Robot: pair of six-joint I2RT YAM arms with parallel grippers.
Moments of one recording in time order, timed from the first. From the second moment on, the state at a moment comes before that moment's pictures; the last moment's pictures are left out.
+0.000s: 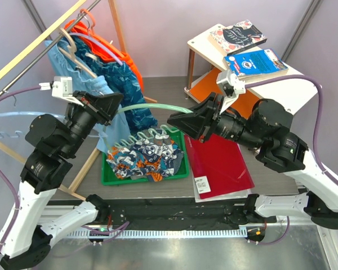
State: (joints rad) left arm -0.60 0.83 1.40 -0.38 -0.10 -0.47; right arm 1.09 1.09 1.59 -0.30 -0.10 0.29
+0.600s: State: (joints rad) left arm -0.60 0.80 1.38 -0.36 -0.03 -0.50; right arm 1.09 0.90 1.37 -0.27 0.18 0.27
